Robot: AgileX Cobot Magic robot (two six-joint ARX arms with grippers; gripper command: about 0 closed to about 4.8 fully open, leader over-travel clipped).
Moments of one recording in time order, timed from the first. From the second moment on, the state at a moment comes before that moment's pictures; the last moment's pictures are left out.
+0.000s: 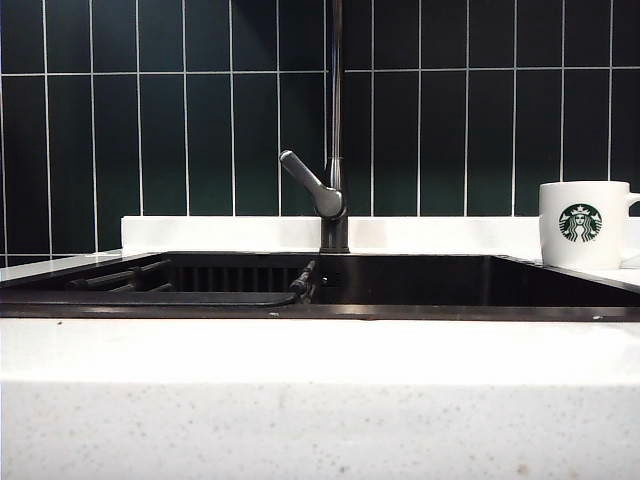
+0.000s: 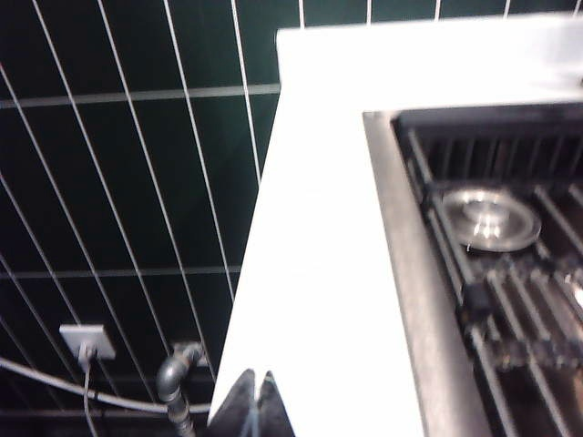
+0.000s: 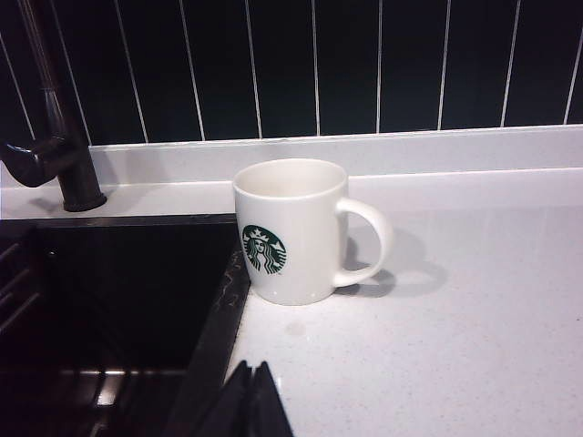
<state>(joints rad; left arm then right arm) -0.06 0.01 0.01 -0.08 -0.10 0.07 -0.02 0.00 0.01 0.06 0.00 0.06</state>
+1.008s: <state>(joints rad) -0.06 0.01 0.13 0.12 0.13 -0.11 -0.02 0.01 0.18 0.03 0.01 0.20</state>
